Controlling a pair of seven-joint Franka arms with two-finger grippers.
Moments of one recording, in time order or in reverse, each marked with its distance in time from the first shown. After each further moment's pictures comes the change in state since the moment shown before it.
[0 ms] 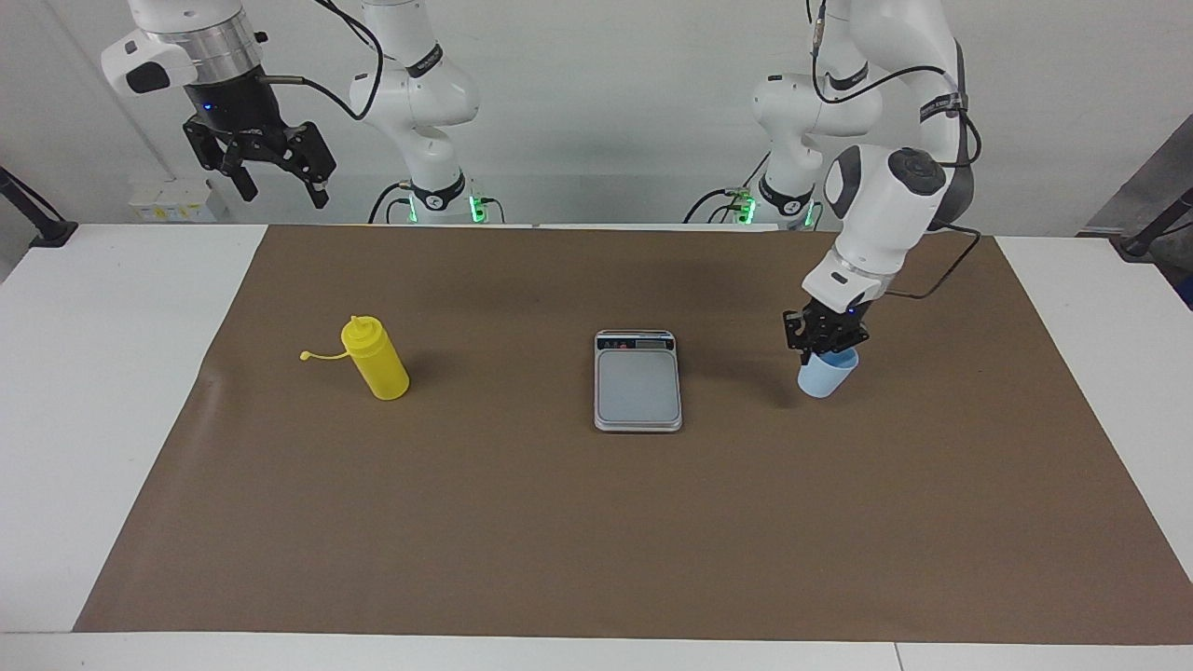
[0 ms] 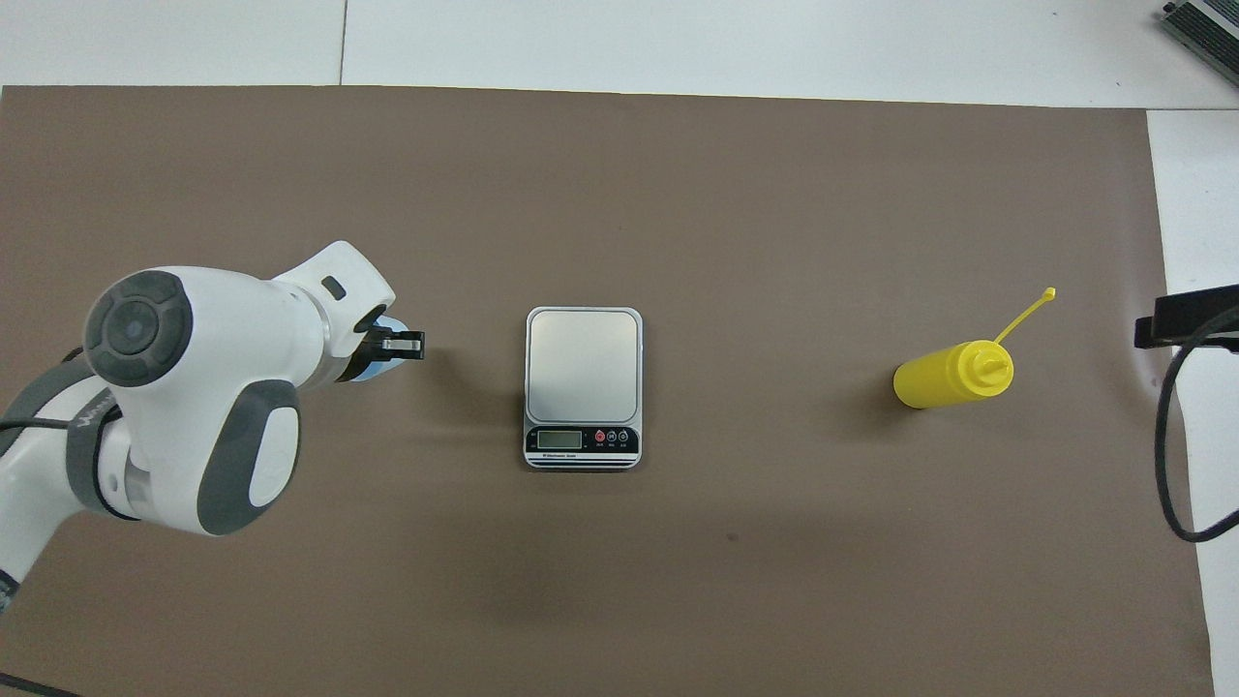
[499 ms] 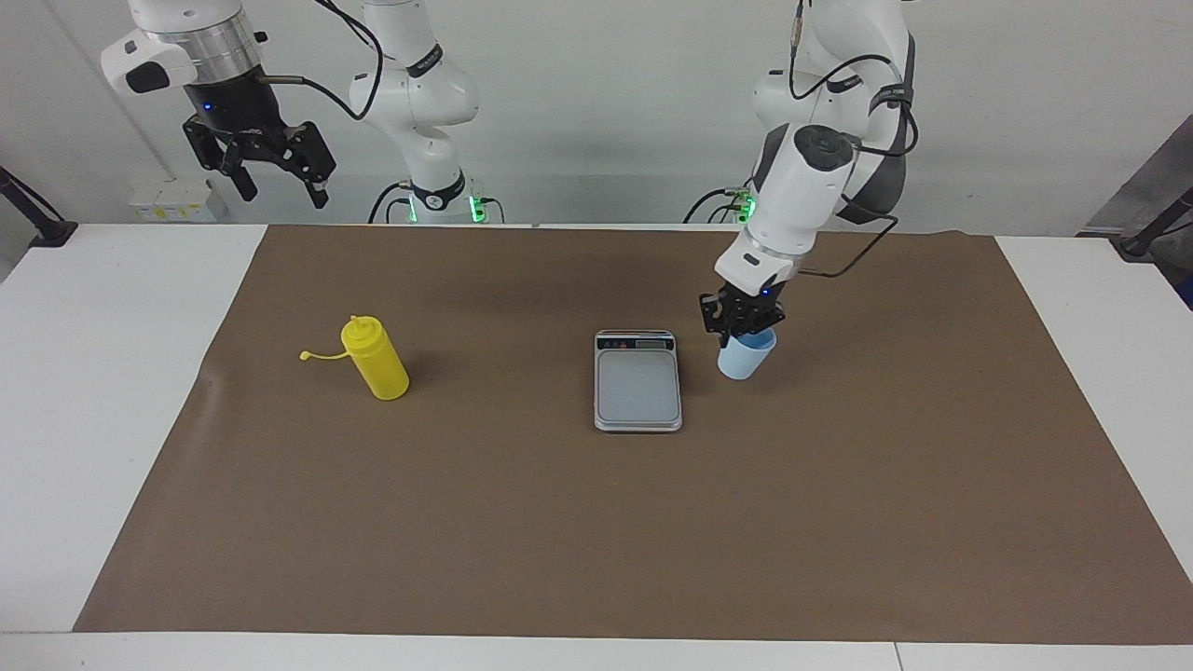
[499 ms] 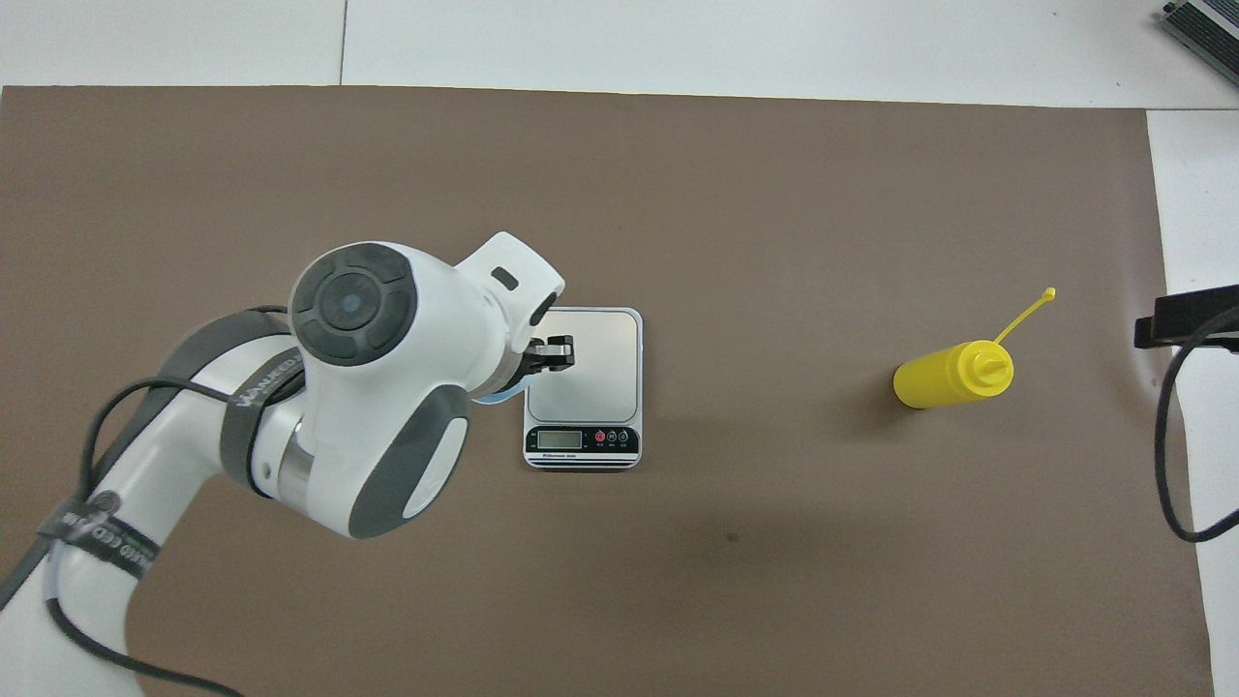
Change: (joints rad) left arm -0.221 0.153 -0.001 0.311 -0.003 -0.220 -0.354; right arm 0.000 0.000 0.000 0.000 0.000 0.000 0.000
